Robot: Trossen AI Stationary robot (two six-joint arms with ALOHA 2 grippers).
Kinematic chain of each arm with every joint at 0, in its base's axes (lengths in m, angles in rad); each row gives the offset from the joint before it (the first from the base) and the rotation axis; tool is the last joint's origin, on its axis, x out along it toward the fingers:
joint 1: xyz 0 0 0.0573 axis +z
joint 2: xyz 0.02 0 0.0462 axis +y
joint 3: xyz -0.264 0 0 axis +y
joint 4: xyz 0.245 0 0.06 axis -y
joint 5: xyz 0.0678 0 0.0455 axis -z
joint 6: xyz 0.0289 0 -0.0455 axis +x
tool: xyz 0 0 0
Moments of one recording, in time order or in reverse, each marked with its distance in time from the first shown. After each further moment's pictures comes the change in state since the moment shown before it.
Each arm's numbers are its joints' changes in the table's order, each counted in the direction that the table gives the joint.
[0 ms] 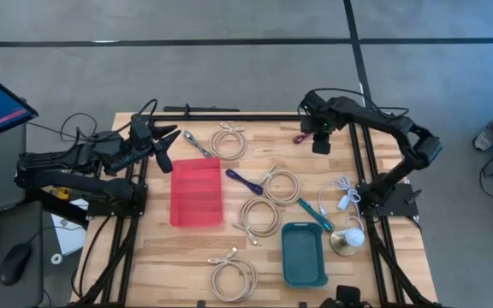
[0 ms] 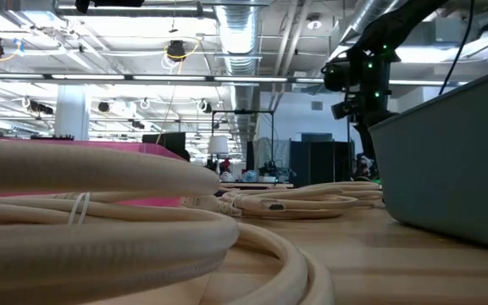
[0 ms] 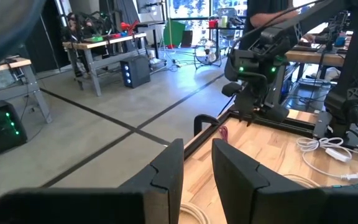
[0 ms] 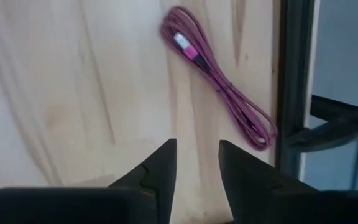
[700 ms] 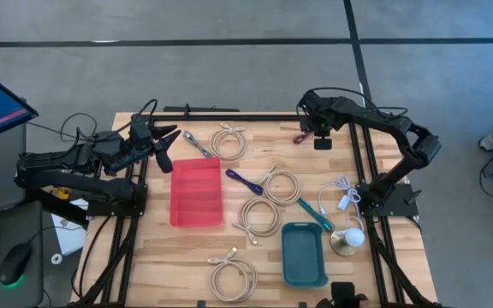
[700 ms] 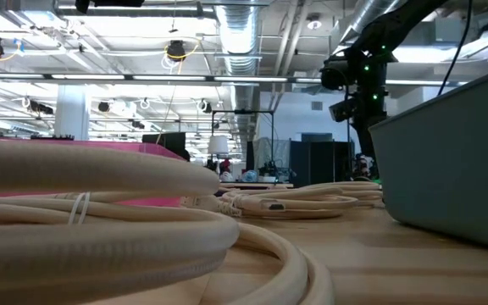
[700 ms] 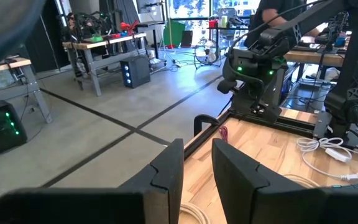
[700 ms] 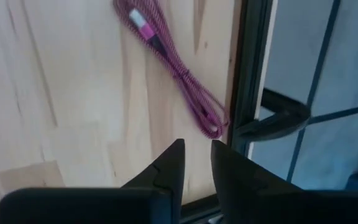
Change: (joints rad) left arm 0.000 0.000 0.000 0.001 0.000 0.000; right arm 0.018 0.010 -0.005 0.062 0.140 -0.119
